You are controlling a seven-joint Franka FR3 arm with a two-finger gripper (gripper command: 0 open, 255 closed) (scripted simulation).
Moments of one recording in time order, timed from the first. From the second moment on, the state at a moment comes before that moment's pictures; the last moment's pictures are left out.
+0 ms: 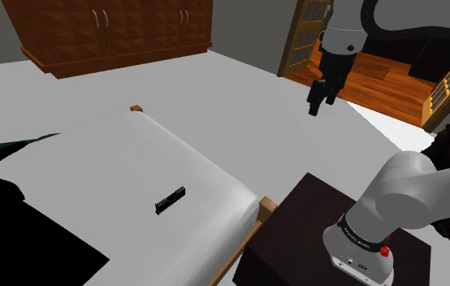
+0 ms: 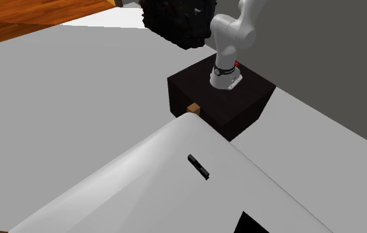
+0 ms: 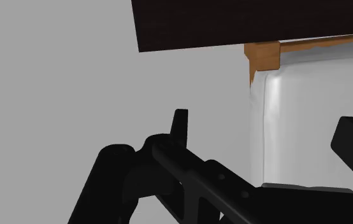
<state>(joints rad) 0.01 -0.83 0.02 -2.39 -0.09 1.47 0.14</state>
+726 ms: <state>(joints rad) -0.01 -0.82 0.23 -2.54 0.13 1.63 0.54</state>
